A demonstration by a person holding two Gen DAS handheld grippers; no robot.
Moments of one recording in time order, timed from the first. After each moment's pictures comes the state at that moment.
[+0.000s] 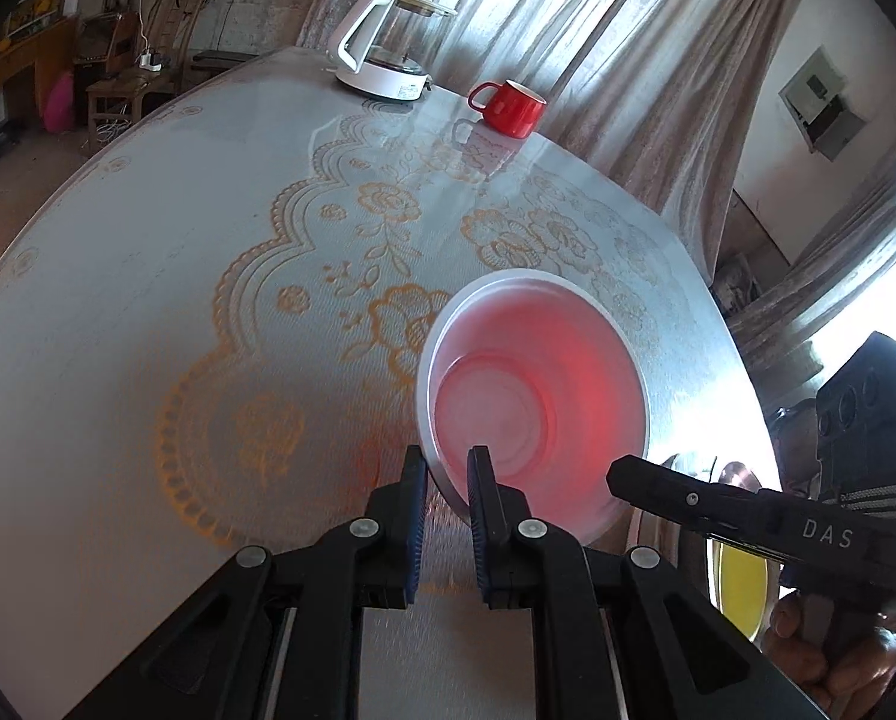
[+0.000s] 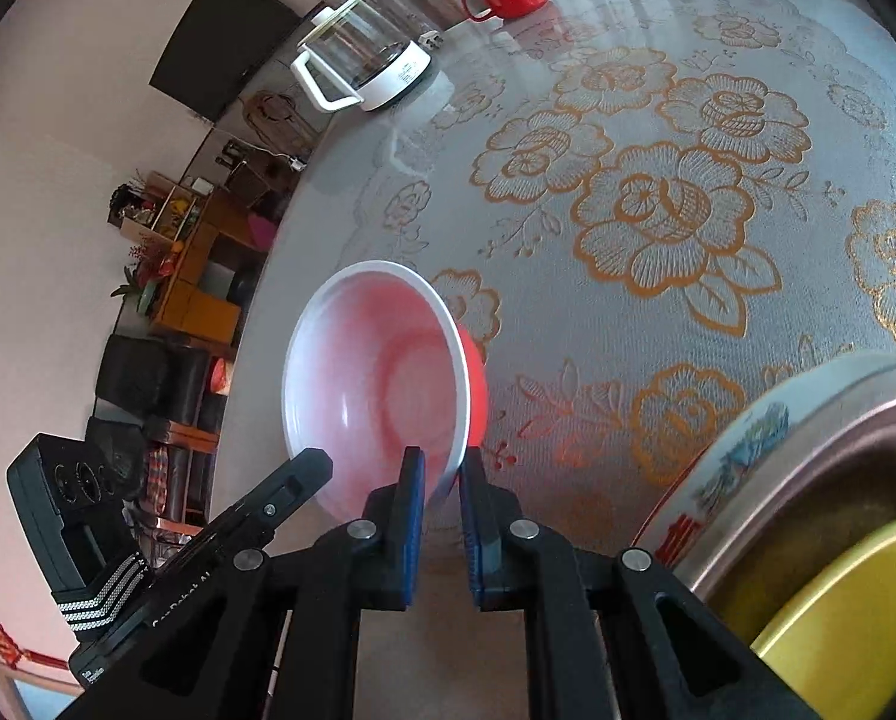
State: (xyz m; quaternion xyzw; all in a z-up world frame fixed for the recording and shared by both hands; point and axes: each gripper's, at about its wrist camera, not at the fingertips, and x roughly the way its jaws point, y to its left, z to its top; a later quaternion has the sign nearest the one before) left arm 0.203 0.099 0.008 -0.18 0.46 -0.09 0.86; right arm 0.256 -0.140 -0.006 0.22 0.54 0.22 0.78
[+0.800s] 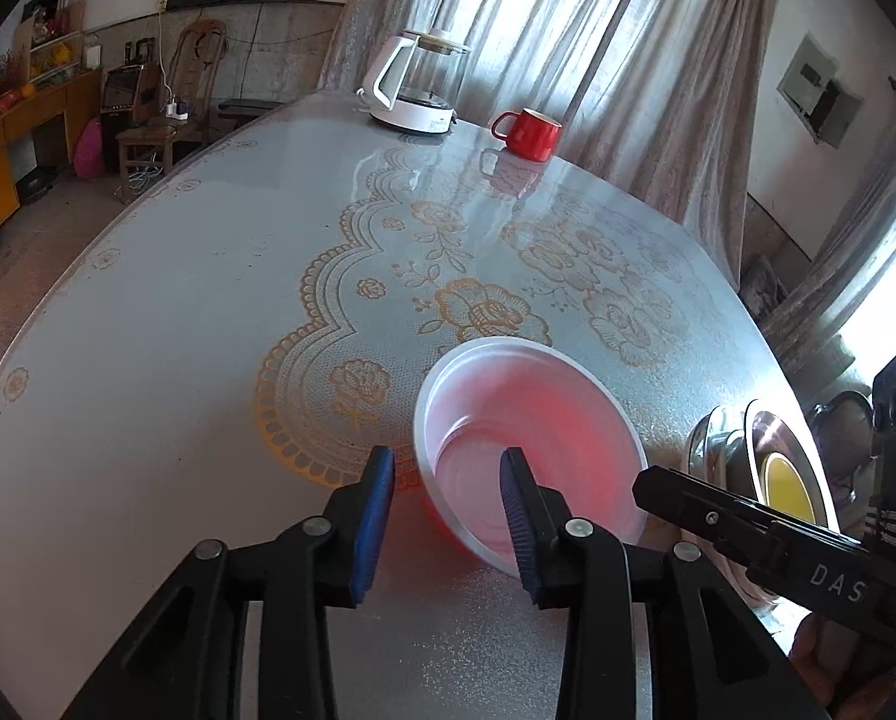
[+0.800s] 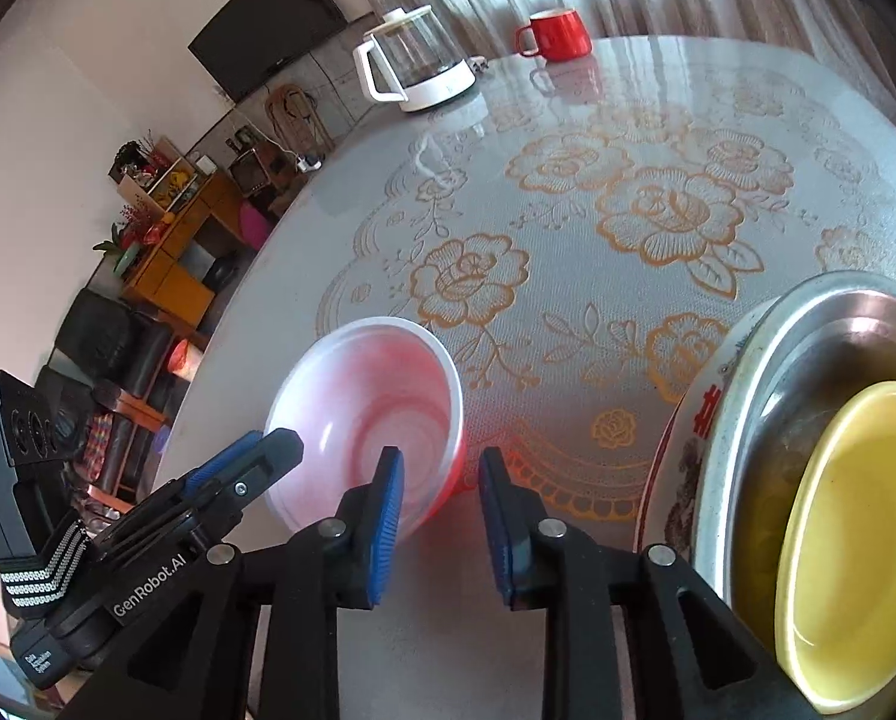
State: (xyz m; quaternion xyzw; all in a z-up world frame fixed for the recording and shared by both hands) left arm 0.152 0.114 0.000 -0.14 0.41 -0.05 0.90; right arm 0.190 -0.098 -0.004 0.13 0.49 0.20 0.84
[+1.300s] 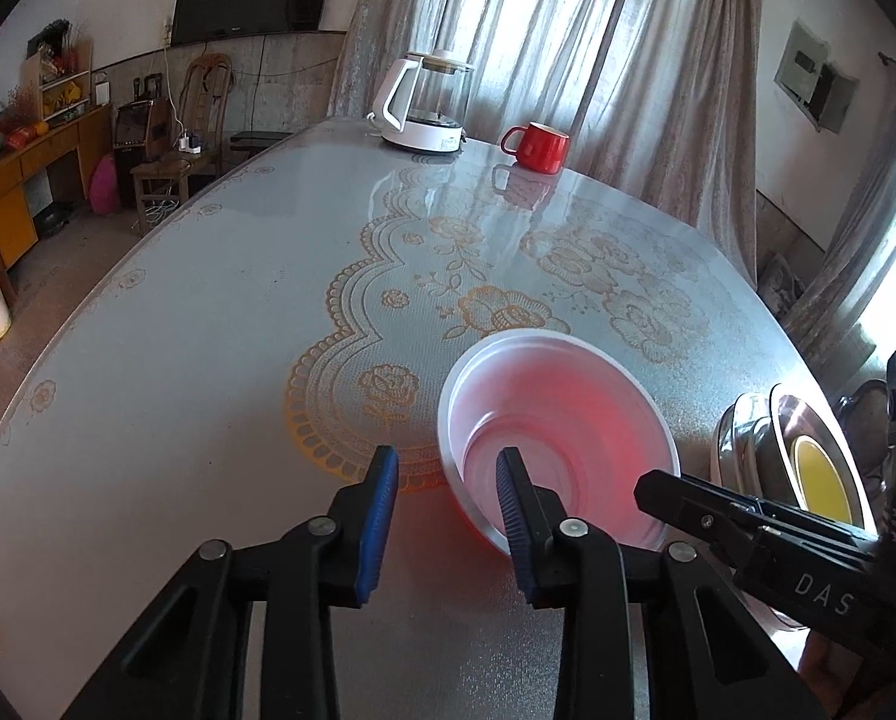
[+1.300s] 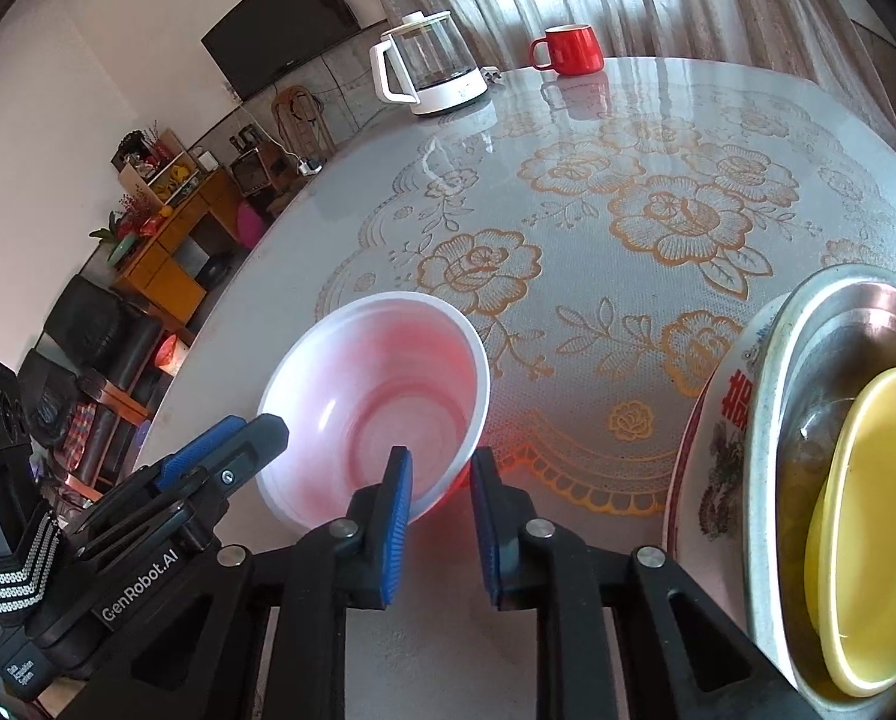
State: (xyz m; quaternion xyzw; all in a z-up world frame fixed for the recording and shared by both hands) left arm 0.141 0.113 -0.007 -0.10 0.39 -0.03 0.91; right arm 0.181 -0.083 -0.014 0.10 0.47 0.19 0.86
